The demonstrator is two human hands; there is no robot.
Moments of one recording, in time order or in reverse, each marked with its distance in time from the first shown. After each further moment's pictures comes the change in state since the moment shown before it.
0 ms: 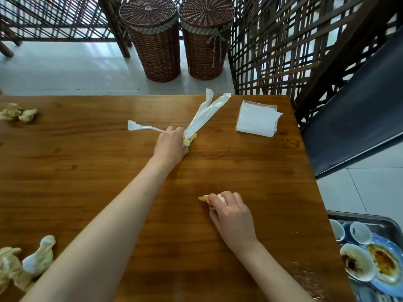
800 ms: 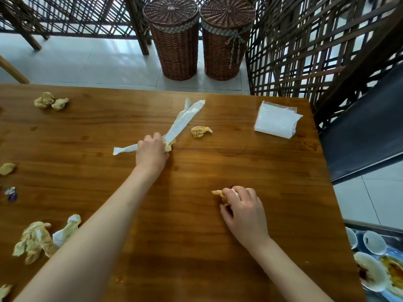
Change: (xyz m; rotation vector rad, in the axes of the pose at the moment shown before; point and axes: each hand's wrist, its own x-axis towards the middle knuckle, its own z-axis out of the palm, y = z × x) left_hand -0.046 -0.073 -0.020 0.083 0.082 -0.260; right_hand -0.001 -0.005 0.001 0.019 -0.039 0.014
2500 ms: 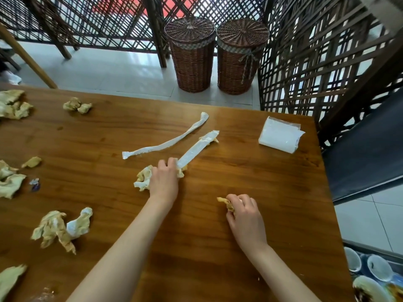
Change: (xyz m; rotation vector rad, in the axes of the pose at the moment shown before) left_hand -0.066 0.013 0.011 0.009 0.022 -0.053; right_hand 0.002 0.000 -0.007 0.161 -0.082 0.092
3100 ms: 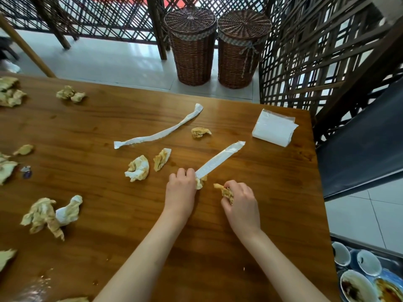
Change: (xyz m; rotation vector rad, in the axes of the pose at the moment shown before) left_hand -0.051 0.045 0.038 0.069 0.050 0.157; right_hand 0.012 0.015 -0.007 0.094 -0.027 0.086
